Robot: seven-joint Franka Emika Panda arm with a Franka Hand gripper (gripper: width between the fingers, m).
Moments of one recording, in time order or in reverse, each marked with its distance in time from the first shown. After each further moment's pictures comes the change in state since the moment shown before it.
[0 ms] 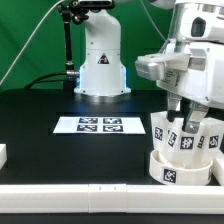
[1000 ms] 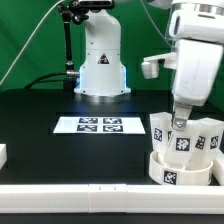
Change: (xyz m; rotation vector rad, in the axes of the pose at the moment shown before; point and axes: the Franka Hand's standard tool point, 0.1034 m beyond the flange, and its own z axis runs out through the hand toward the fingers) arm -0.009 -0.003 0.001 0.006 0.006 0.437
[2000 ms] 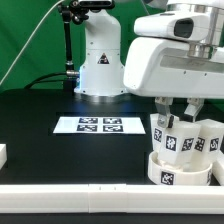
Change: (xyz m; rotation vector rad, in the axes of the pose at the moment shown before) arm 0.002 -0.002 0.001 0.022 0.013 0.726
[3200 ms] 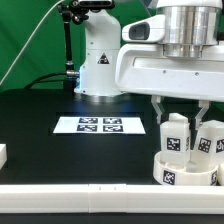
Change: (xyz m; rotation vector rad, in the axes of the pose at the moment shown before) arm 0.001 -0.004 0.000 0.118 -0.023 1.028
